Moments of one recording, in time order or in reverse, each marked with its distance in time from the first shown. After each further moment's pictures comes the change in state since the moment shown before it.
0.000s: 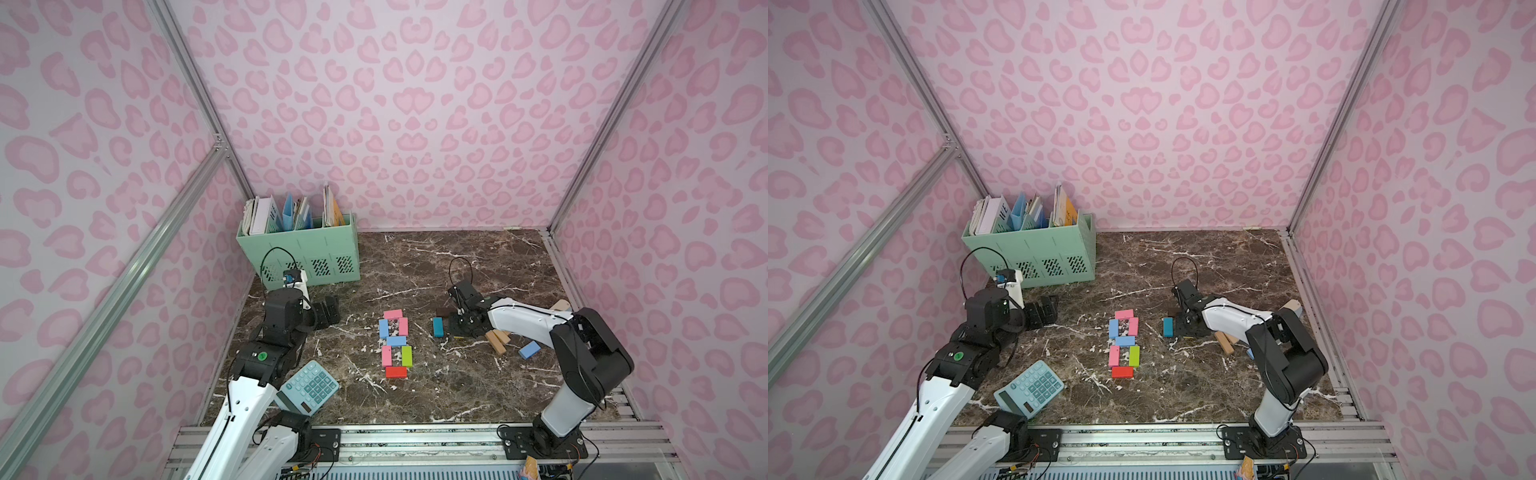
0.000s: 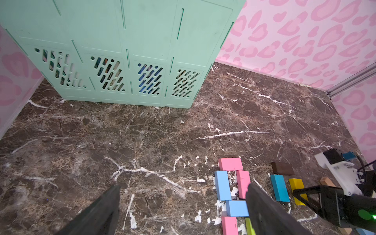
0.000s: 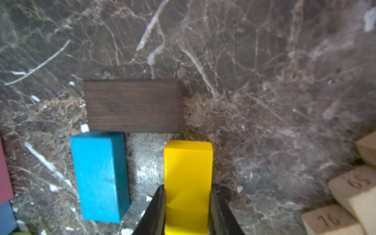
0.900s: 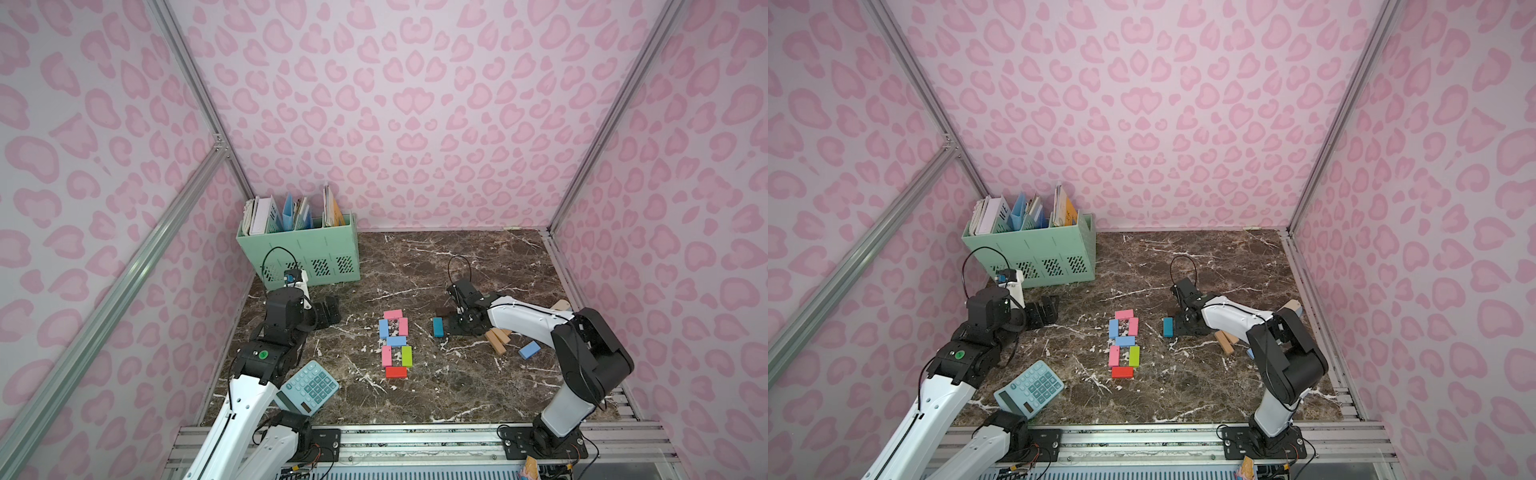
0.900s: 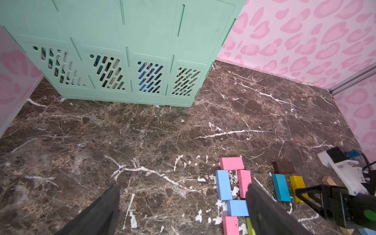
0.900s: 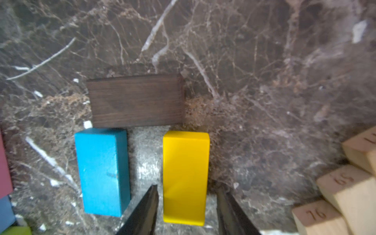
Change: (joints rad) left arm 0.000 0.010 0.000 0.000 0.000 0.001; right arm 0.001 -0.036 0.021 -0.058 0.007 -0.026
